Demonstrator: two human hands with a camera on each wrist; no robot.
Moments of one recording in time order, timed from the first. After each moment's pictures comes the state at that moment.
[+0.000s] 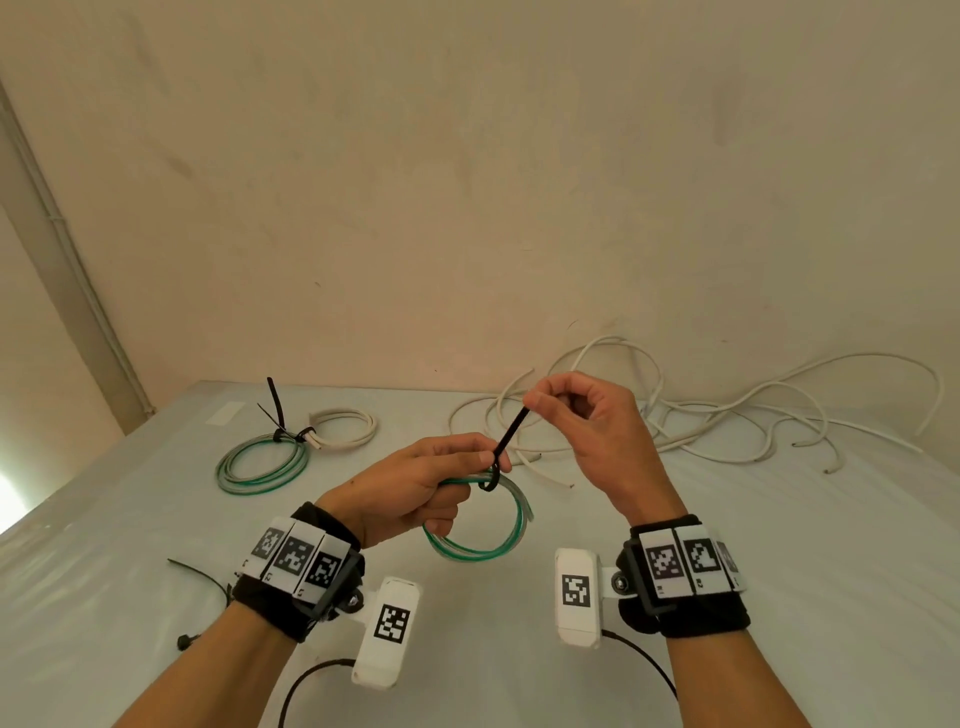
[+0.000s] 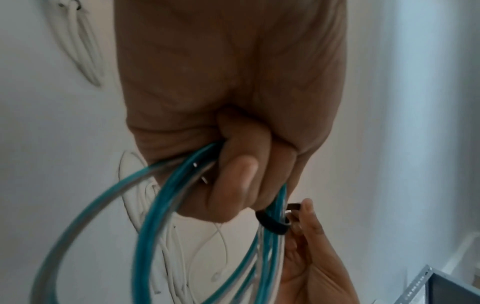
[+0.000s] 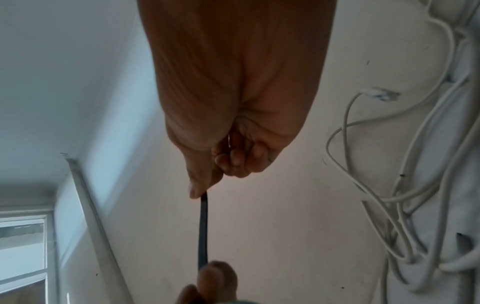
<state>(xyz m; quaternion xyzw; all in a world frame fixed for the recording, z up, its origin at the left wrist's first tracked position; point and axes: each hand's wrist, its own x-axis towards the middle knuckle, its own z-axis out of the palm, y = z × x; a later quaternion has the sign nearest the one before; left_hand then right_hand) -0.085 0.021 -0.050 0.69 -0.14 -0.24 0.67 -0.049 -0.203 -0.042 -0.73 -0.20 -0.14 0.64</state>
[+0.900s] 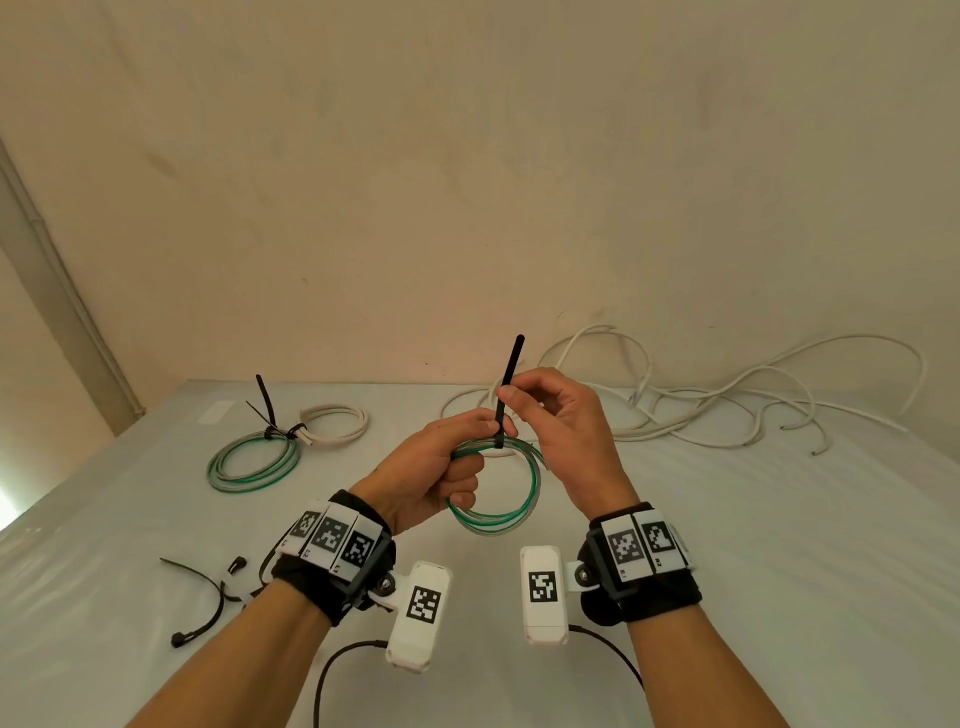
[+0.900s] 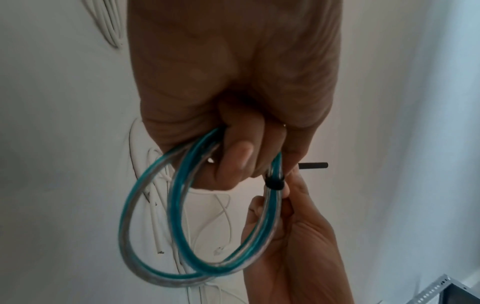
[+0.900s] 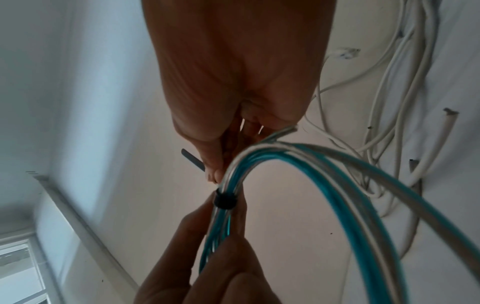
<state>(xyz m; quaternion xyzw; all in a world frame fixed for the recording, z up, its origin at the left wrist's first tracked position) -0.079 -0.012 -0.050 0.63 -0.07 -0.19 0.75 -0.043 -0.184 -0.061 -0.70 -0.18 -0.16 0.68</state>
